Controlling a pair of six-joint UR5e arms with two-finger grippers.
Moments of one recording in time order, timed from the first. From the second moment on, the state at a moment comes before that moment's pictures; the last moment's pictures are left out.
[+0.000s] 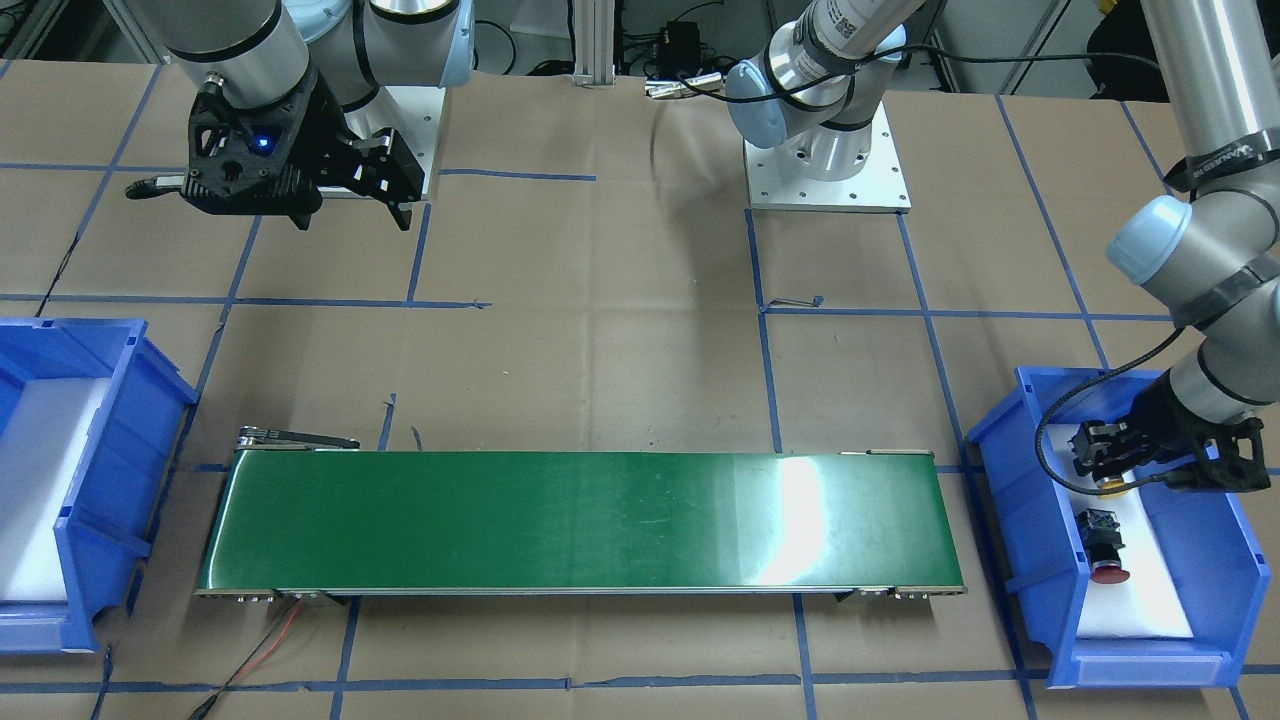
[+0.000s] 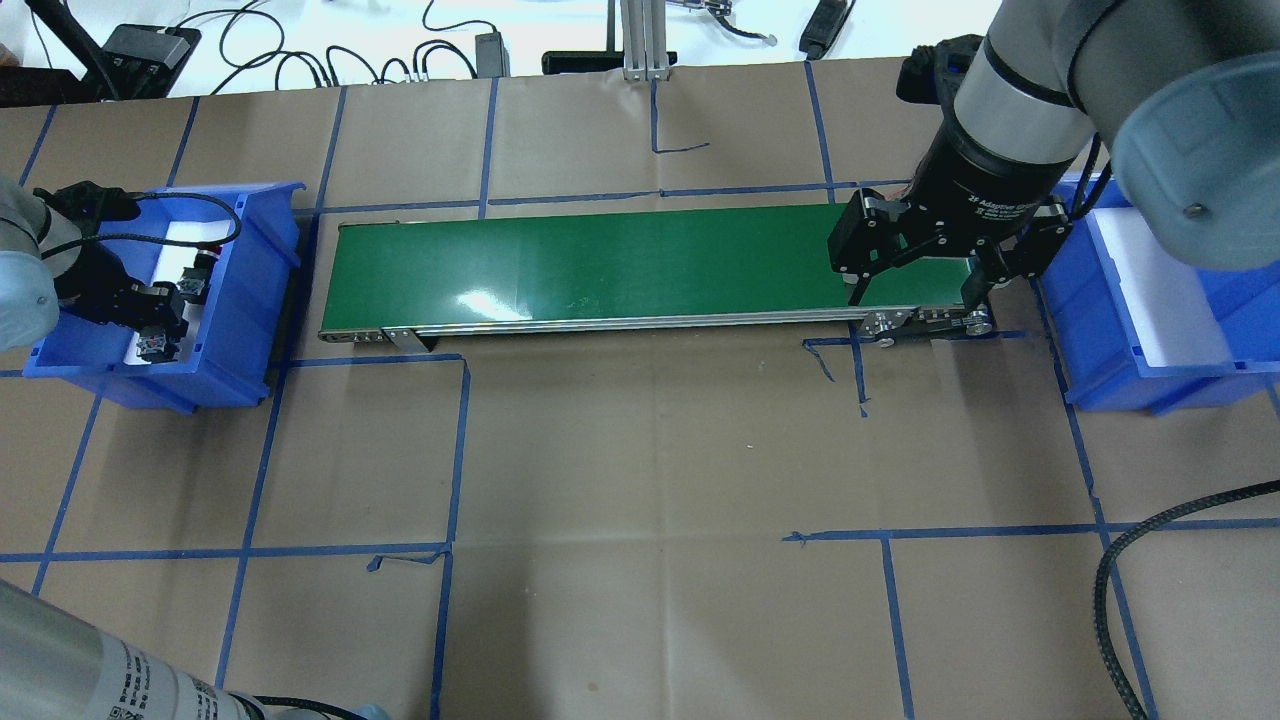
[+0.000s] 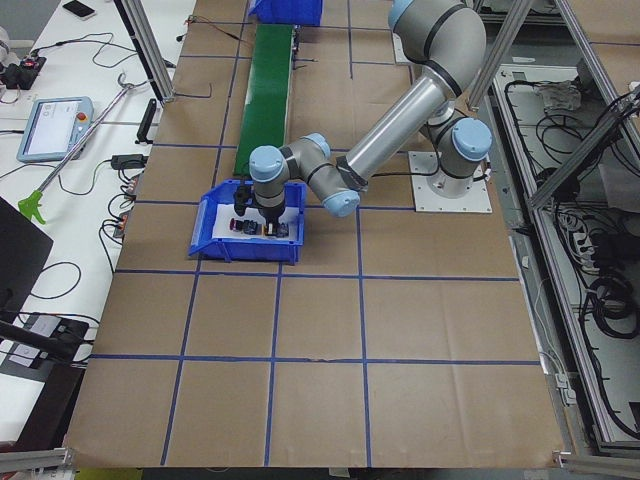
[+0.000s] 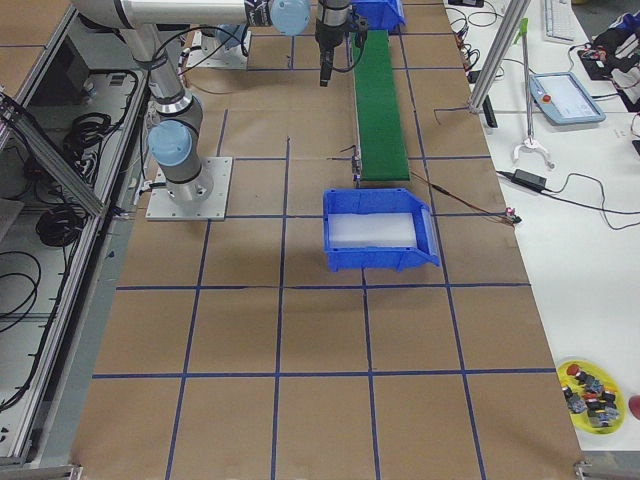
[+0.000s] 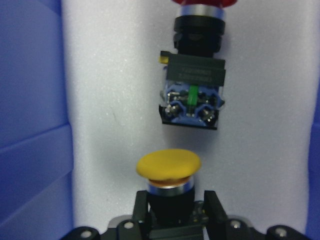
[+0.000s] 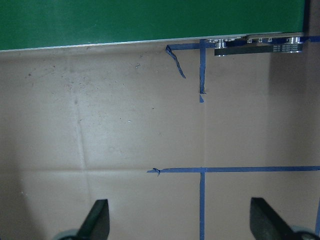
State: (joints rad) left arm -0.98 -1.97 -1.76 -0.94 1.56 0.62; right arm 1.60 -1.63 1.65 -1.51 -1.48 0.06
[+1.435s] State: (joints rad) left arm -1.40 -1.87 -1.52 -1.32 1.56 0.23; right arm 1.60 -1.62 1.65 -1.51 -1.48 0.06
